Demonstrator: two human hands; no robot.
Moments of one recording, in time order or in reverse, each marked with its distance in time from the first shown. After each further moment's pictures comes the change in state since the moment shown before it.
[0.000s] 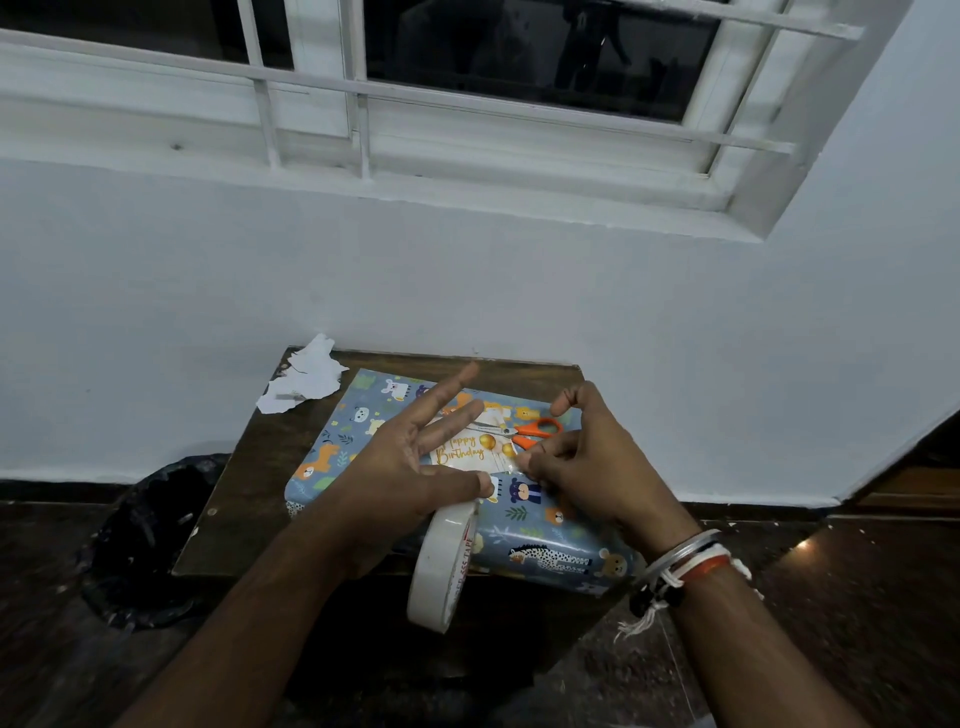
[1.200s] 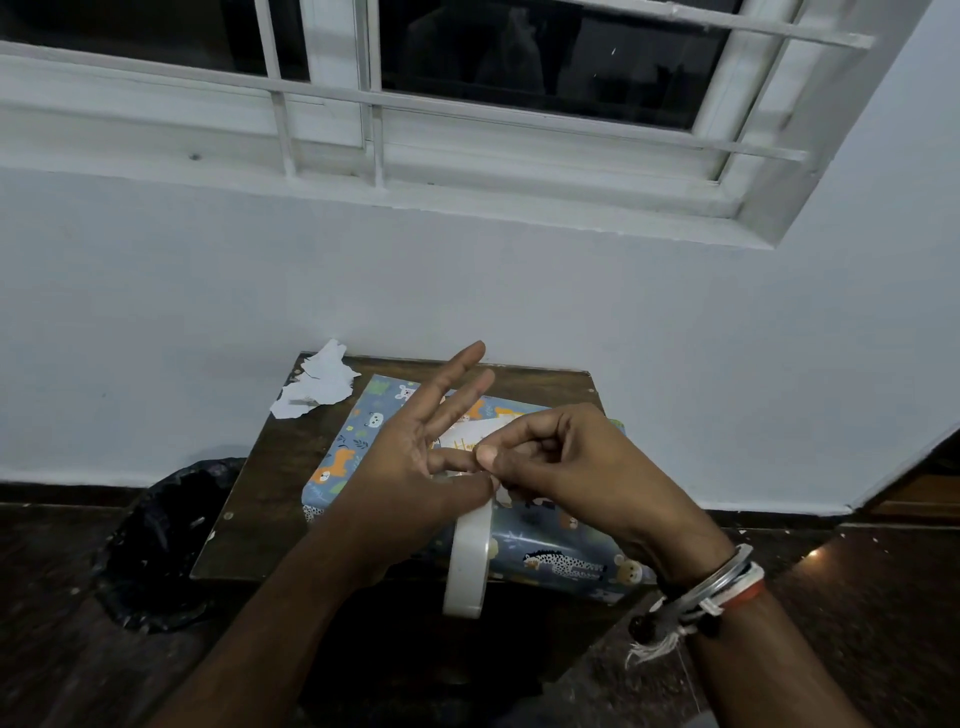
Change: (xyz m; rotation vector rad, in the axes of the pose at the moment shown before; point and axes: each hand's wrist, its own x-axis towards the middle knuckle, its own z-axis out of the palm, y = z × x) left_hand -0.012 0.013 0.003 -0.021 0.016 0.203; right_hand -0.022 -0.050 0.004 0.294 -0.280 -0.105
